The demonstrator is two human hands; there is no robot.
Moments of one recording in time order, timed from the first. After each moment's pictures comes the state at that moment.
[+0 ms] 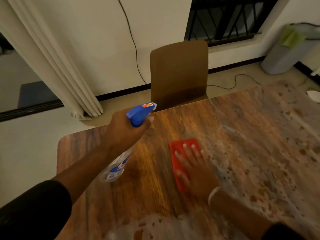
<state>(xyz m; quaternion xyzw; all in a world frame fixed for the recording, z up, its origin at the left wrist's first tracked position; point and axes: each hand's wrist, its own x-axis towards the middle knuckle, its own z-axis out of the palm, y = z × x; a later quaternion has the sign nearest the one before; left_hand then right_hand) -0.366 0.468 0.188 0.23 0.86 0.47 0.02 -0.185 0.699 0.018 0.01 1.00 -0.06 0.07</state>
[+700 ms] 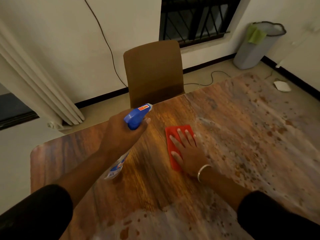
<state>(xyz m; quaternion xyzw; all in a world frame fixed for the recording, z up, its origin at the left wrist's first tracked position) -0.339 0.512 0.172 0.22 0.84 0.48 0.12 -0.193 0.745 0.029 0.10 0.99 -0.09 0.09</state>
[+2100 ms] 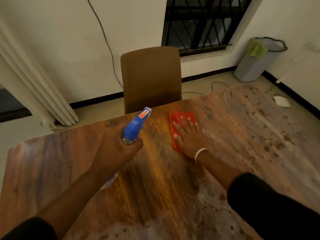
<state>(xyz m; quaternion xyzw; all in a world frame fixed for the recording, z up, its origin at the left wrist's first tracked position) -0.297 0.532 0.180 0.13 0.83 0.51 0.16 -0.254 0.828 0.042 0.12 0.99 -0.08 0.07</state>
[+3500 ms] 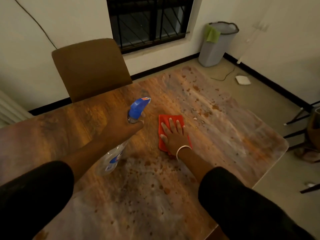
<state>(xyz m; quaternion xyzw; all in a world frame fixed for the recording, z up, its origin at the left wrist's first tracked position) -0.159 0.748 0.192 0.33 0.79 0.49 0.16 -0.056 0.956 0.036 0.23 0.96 -0.09 0.11</state>
